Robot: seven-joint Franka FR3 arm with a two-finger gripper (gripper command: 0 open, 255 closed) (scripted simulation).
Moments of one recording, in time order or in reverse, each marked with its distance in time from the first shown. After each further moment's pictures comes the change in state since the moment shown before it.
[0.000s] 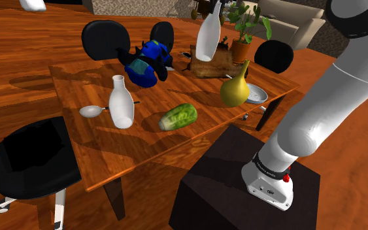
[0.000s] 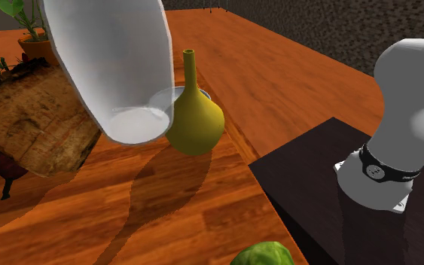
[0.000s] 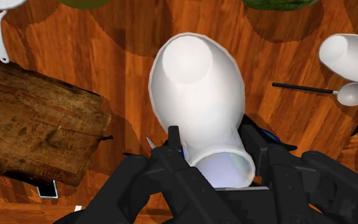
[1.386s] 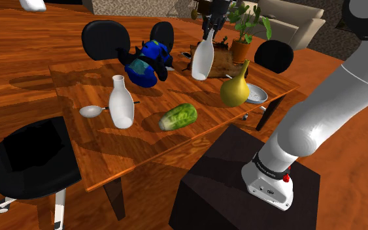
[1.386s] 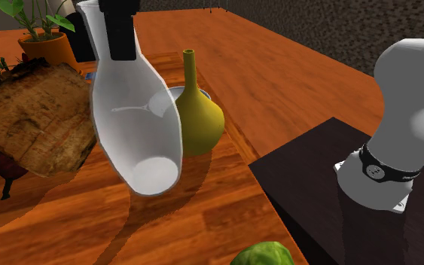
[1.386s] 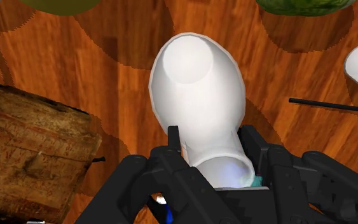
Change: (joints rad) arm 0.000 -0.084 0.008 -0.381 -0.028 0.301 0.016
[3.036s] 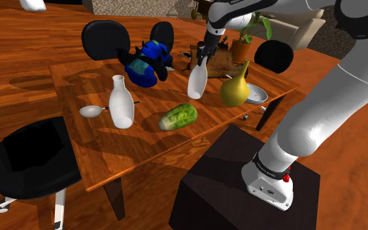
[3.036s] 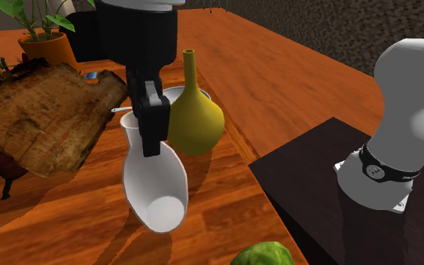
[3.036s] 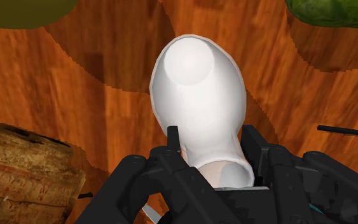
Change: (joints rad) arm -0.005 0.037 -0.012 -0.300 0.011 0.336 -0.015
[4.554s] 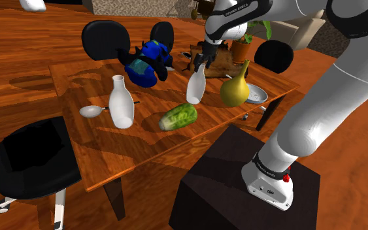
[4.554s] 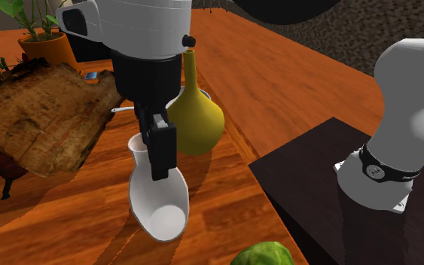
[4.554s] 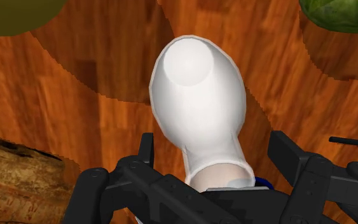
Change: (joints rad) arm 0.000 0.042 -0.005 -0.067 0.017 0.107 -0.013
